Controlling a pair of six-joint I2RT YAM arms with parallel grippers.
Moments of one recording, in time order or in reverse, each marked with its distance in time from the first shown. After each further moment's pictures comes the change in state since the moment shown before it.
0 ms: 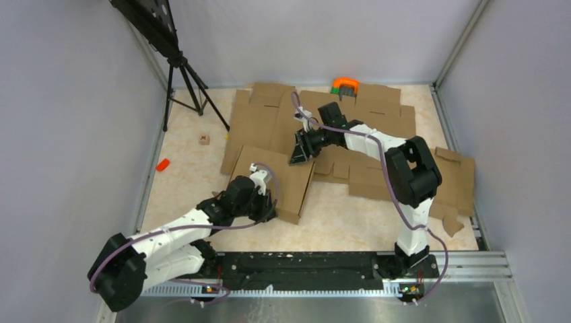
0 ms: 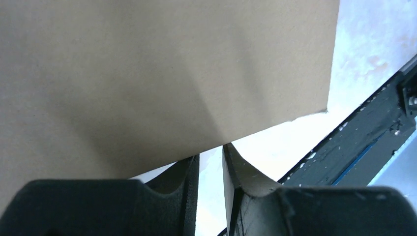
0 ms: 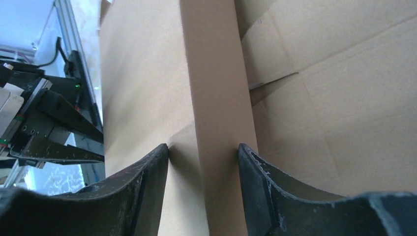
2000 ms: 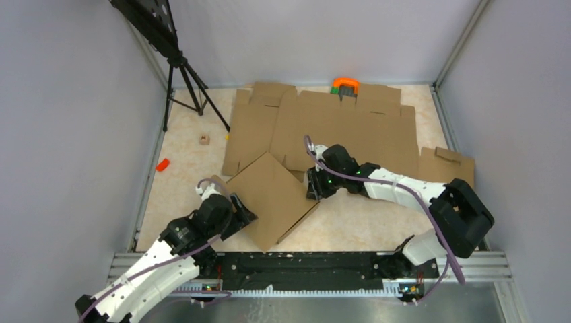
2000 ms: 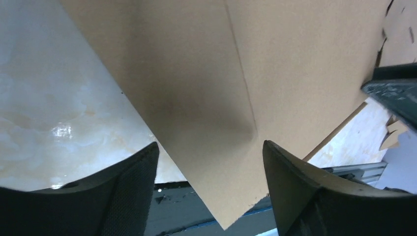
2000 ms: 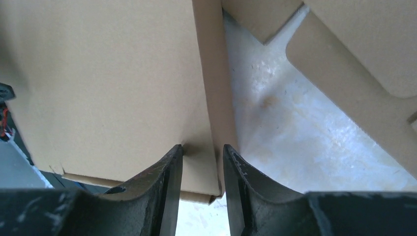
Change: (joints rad) left arm 0.012 -0.582 0.013 -0.679 -0.326 -0.682; right arm 0.228 -0.535 -0.553 0.041 0.567 0.290
